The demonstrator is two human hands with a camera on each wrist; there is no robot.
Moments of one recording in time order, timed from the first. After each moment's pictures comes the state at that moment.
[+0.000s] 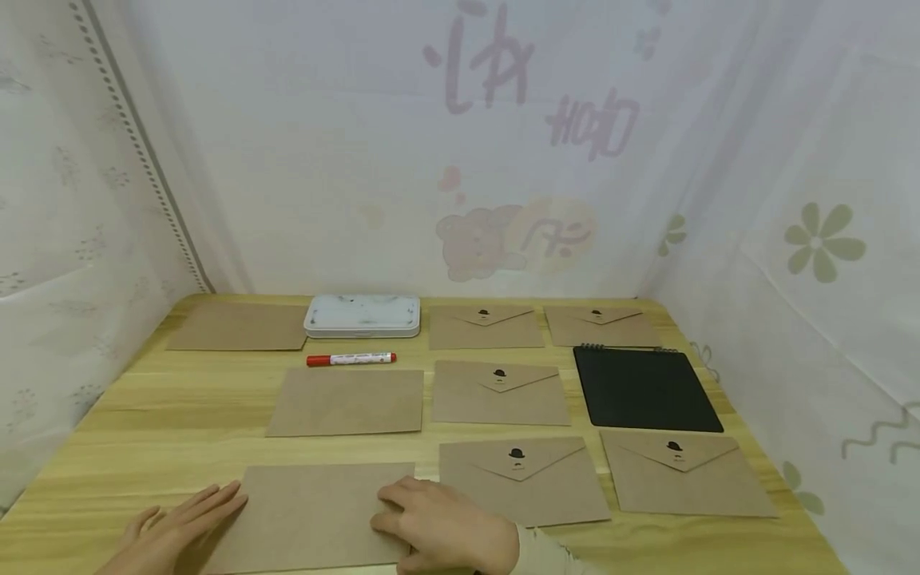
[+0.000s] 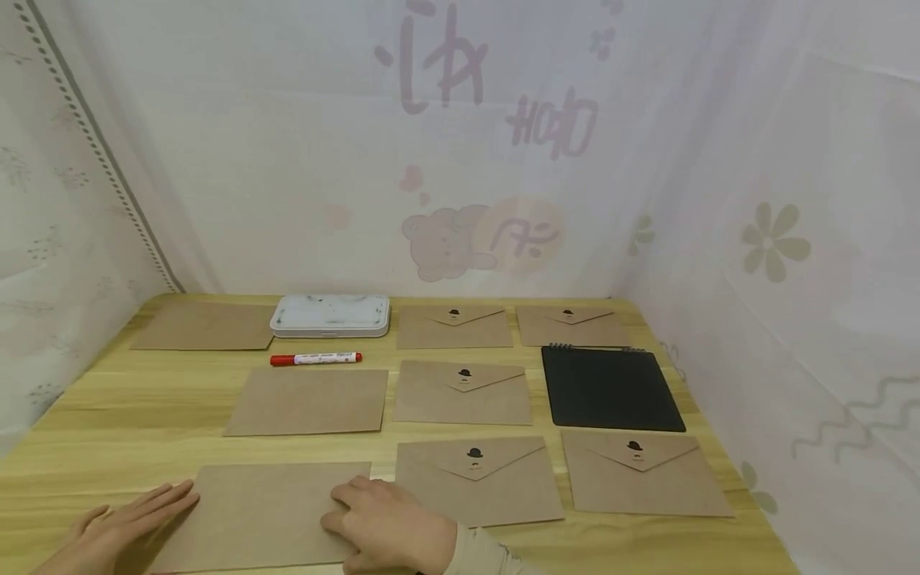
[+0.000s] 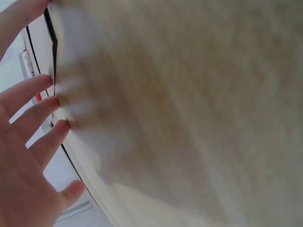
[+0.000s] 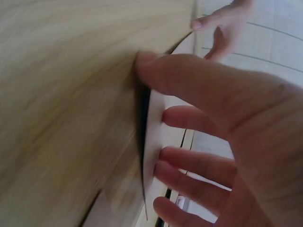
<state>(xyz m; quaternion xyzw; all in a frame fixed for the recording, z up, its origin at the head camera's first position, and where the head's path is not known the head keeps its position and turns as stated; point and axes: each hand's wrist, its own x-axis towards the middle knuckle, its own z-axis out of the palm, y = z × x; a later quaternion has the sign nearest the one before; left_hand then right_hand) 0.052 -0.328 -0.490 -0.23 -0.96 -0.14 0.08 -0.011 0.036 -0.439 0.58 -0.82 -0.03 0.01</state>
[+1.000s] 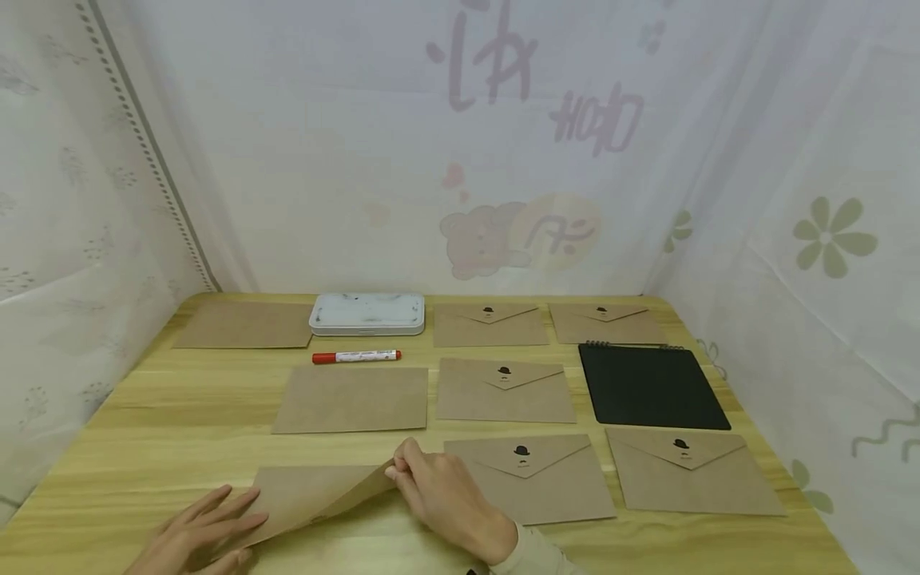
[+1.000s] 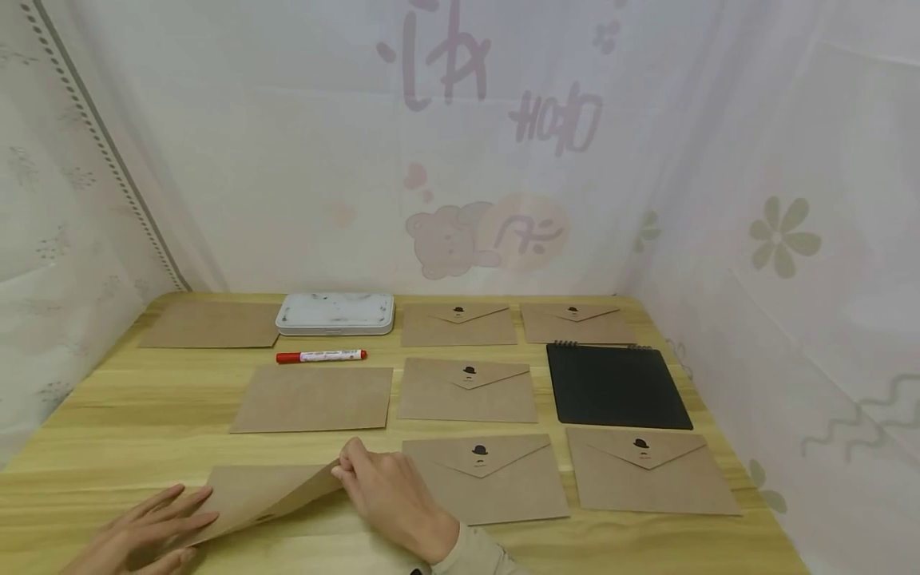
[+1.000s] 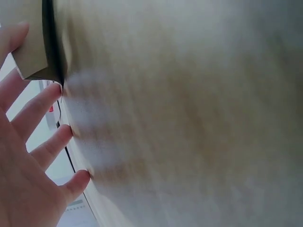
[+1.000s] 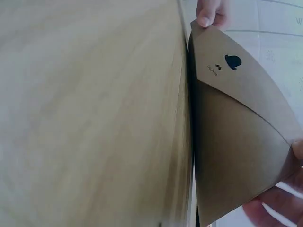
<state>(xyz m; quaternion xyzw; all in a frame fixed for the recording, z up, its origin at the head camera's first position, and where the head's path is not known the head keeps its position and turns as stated) 0.061 -0.308 -0.489 -0.18 -0.94 -0.27 0.09 -0.028 0.027 -0.460 0.45 -0.81 0.33 0.18</state>
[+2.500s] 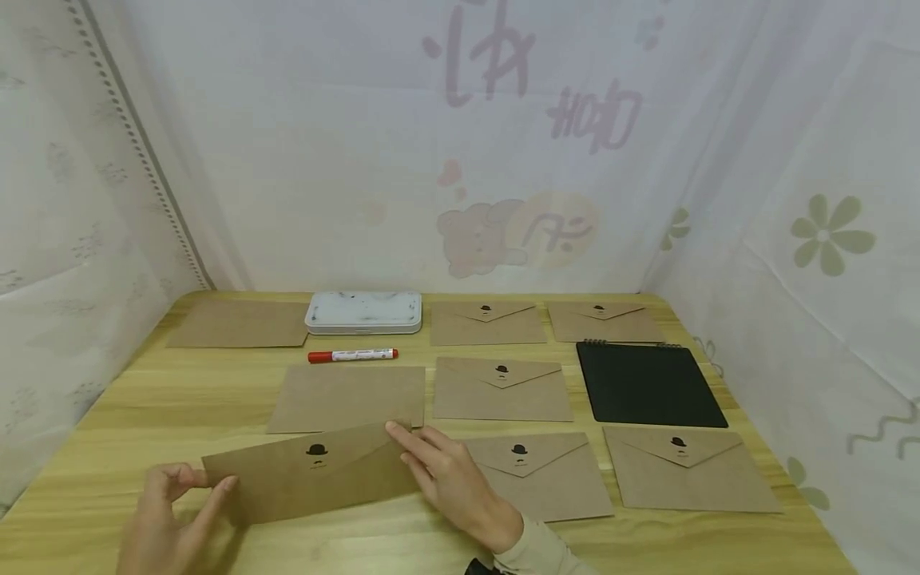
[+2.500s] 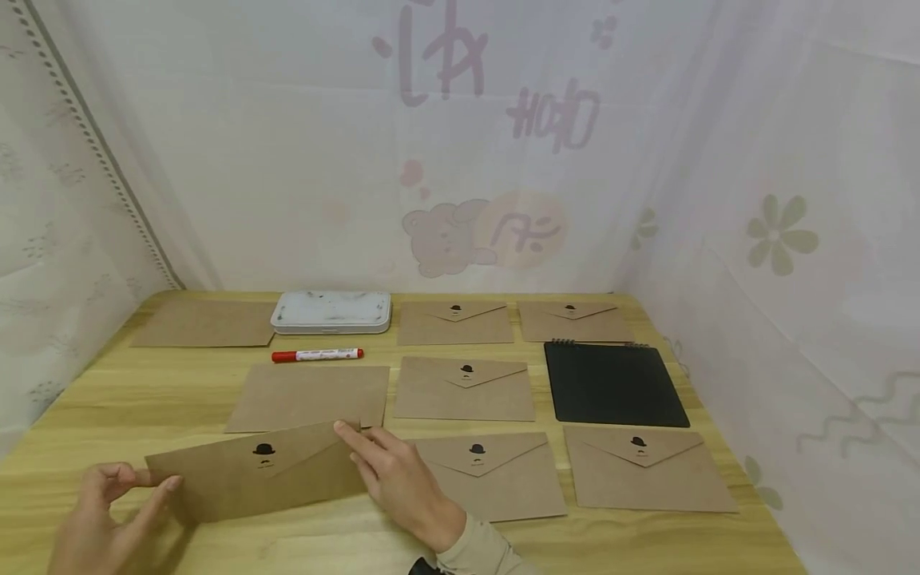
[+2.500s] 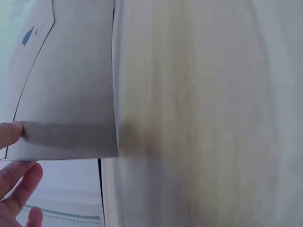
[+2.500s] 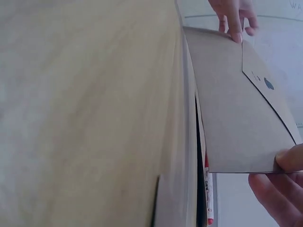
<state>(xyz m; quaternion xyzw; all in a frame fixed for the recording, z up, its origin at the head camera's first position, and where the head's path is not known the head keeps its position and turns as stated) 0.036 -0.283 -0.468 -0.12 -0.83 -0.37 0.39 -0.042 0.037 -0.456 0.46 -0.77 0.37 0.23</state>
